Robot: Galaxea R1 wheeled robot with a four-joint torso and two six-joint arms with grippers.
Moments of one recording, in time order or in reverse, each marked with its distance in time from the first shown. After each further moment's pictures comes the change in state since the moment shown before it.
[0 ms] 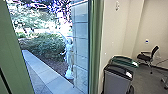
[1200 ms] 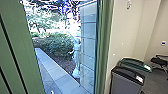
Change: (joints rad) left arm -0.002 0.000 0.000 0.012 0.004 0.000; right arm 0.001 0.002 0.000 0.000 0.006 0.000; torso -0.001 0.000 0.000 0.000
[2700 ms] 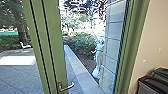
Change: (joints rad) left arm 0.001 -0.009 0.000 0.000 0.003 0.007; right arm -0.011 0.000 -0.001 0.002 0.037 0.000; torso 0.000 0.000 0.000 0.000
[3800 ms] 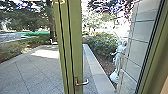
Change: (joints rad) left arm 0.000 0.000 0.000 0.000 0.002 0.000; right arm 0.000 0.001 0.000 -0.001 0.000 0.000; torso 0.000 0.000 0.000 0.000
